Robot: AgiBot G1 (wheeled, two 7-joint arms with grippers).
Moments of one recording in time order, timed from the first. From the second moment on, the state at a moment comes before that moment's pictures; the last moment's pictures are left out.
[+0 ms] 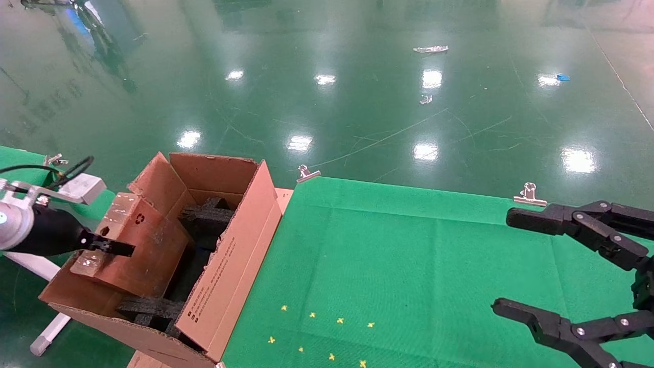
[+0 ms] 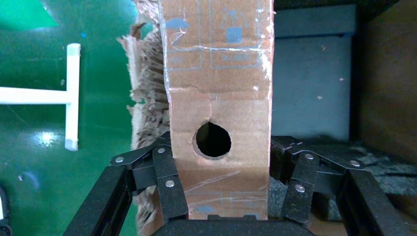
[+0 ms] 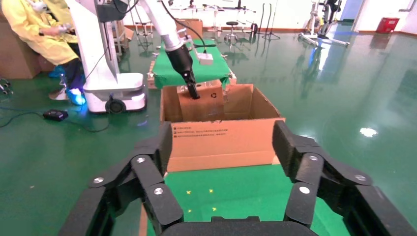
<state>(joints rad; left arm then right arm) -1.84 0.42 1.60 -0.78 1.47 1.00 -1.11 1.08 -0.61 -0.29 1.28 -0.72 -1.49 0.18</state>
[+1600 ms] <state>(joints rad) -1.65 0.75 1.48 -0.13 1.19 0.99 -0.57 1.08 -0.60 -0.30 1.28 -0.72 -1.49 0.18</state>
